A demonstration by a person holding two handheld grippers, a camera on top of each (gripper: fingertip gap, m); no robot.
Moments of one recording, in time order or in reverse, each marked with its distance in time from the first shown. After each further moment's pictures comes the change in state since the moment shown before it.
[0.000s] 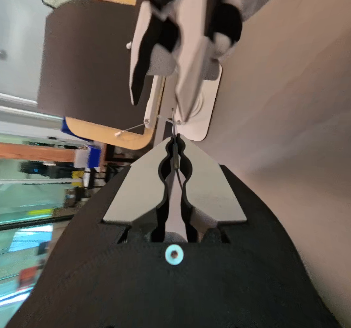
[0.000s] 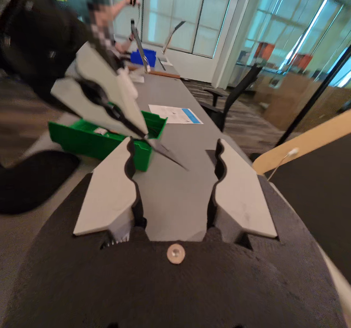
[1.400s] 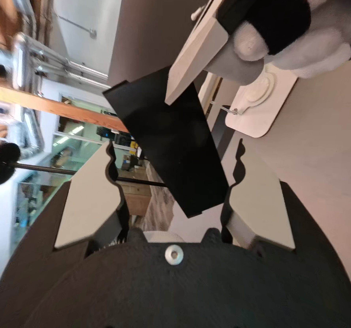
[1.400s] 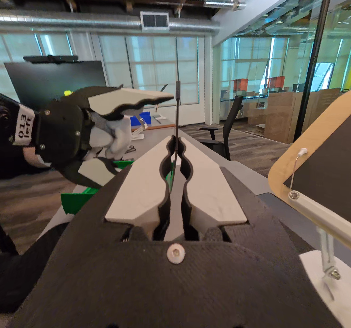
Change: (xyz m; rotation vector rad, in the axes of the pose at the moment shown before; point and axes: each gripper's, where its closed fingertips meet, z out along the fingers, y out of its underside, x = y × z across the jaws) left arm -0.047 0.017 0.013 -0.111 -0.374 0.018; right arm 0.013 -0.028 0.008 0.301 0.095 0.282
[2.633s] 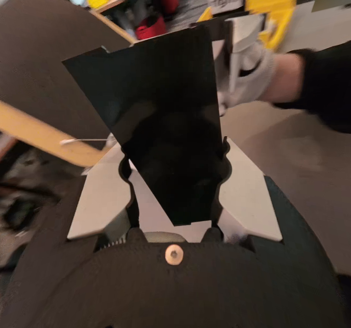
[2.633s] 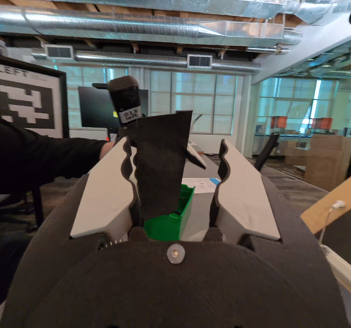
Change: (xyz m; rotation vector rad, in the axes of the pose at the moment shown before) left arm 0.028 -0.029 -0.031 0.326 0.660 -0.503; right arm -0.035 -0.043 -0.020 0.167 -0.245 -0.038
